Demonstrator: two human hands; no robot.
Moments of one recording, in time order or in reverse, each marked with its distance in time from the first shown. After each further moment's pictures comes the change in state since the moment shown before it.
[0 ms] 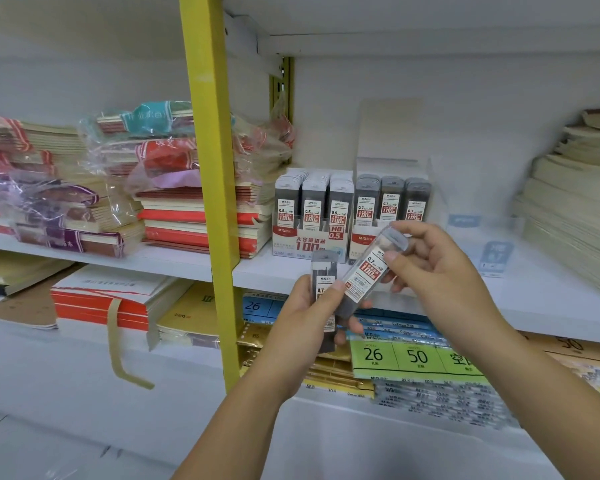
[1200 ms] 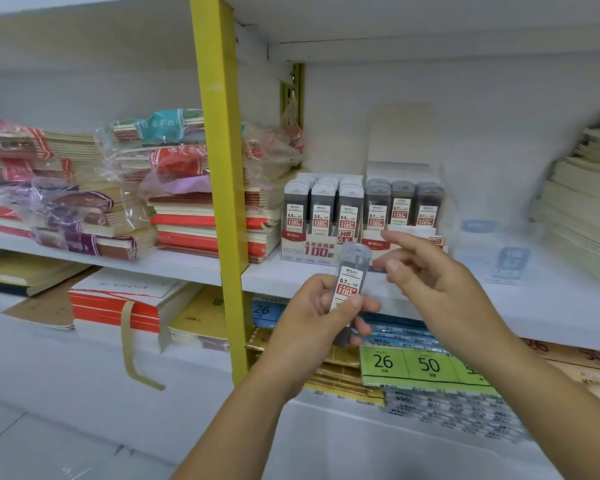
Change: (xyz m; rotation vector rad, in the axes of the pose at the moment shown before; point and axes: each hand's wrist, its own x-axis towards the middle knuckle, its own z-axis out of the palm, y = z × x) left_hand 0.003 0.005 -0.002 0.061 -0.012 0.116; right_hand -0.003 -0.001 0.002 -0.238 -0.117 -0.113
